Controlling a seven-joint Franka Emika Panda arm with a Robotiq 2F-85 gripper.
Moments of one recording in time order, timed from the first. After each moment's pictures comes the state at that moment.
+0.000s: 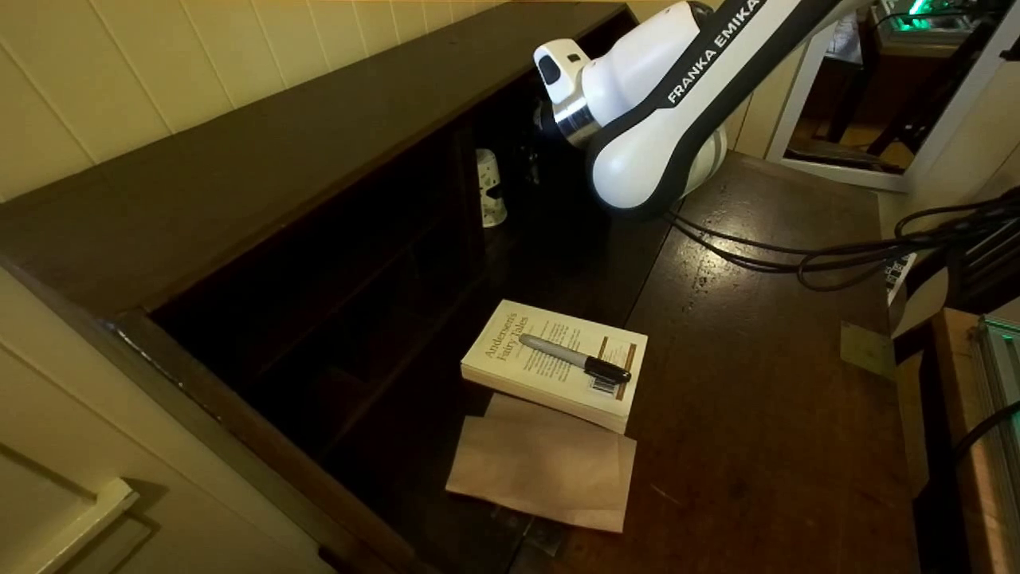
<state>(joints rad) -0.37 0.62 0.28 -2.05 0.01 3.59 -0.88</state>
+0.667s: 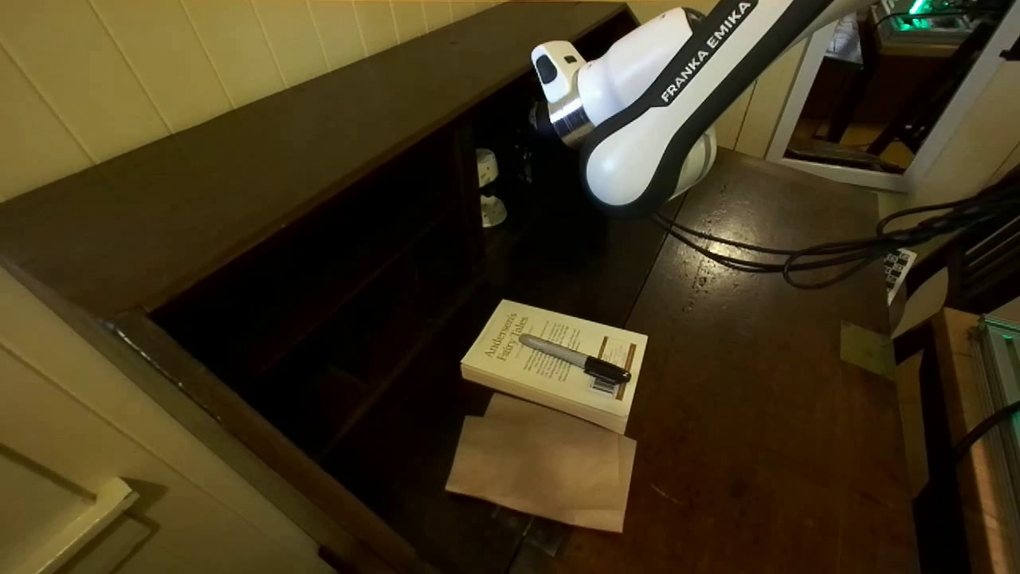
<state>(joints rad) -0.44 0.67 0.35 -2.00 -0.02 3.61 -0.88</state>
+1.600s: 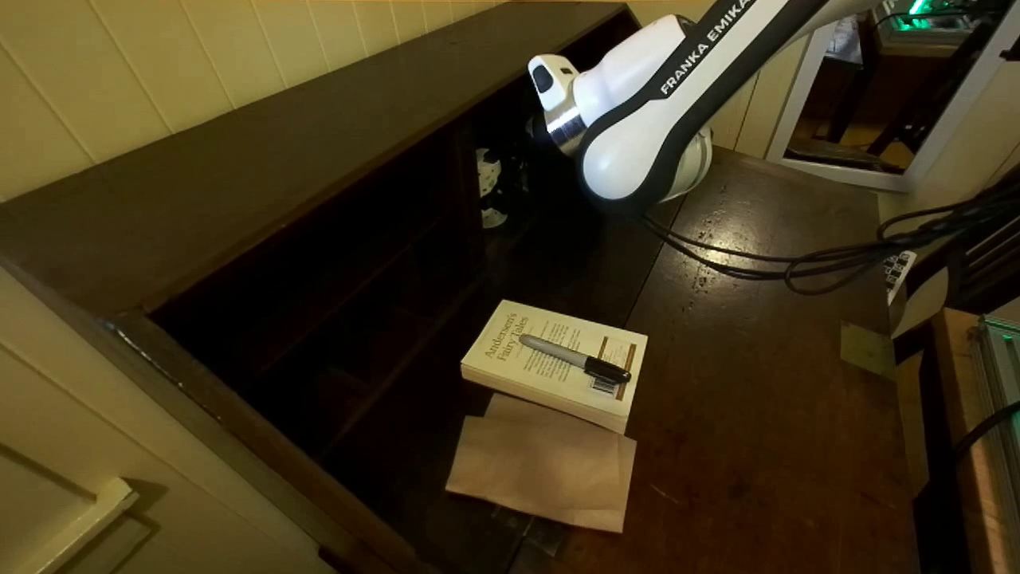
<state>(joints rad) -0.55 0.72 0.48 -1.99 -0.02 3.54 -0.86</state>
